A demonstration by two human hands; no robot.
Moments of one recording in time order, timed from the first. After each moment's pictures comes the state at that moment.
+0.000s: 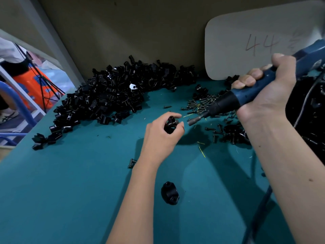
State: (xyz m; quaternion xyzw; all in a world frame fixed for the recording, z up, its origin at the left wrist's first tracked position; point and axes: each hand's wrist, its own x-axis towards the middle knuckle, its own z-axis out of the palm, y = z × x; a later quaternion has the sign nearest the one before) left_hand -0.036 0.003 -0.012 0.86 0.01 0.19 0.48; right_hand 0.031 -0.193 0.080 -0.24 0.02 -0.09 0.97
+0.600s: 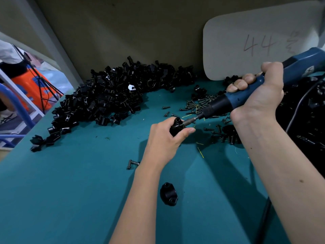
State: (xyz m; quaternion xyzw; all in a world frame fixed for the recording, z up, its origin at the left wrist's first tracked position) left_hand -0.034 -0.005 -0.014 0.87 -0.02 0.19 0.45; right_hand 0.031 -0.183 0.077 -0.26 0.08 -0.14 0.95
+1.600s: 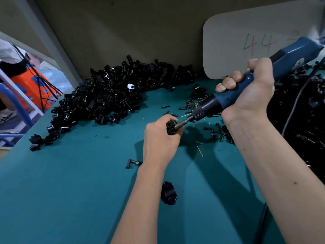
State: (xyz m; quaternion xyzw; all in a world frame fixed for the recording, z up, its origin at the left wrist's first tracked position) left_hand -0.030 -0.008 -0.024 0.87 0.07 0.24 0.43; right_hand 0.015 -0.170 0.085 -0.32 0.04 -0.08 0.94
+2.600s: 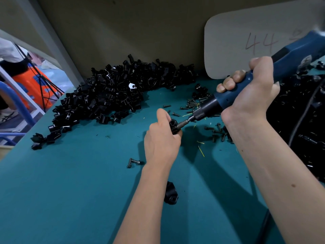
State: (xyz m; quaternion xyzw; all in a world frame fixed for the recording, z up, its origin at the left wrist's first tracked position) left_hand -0.035 -0.016 -0.016 0.91 0.13 0.23 0.31; right_hand 0.008 -0.164 0.087 -0.33 0.04 -0.11 0.94
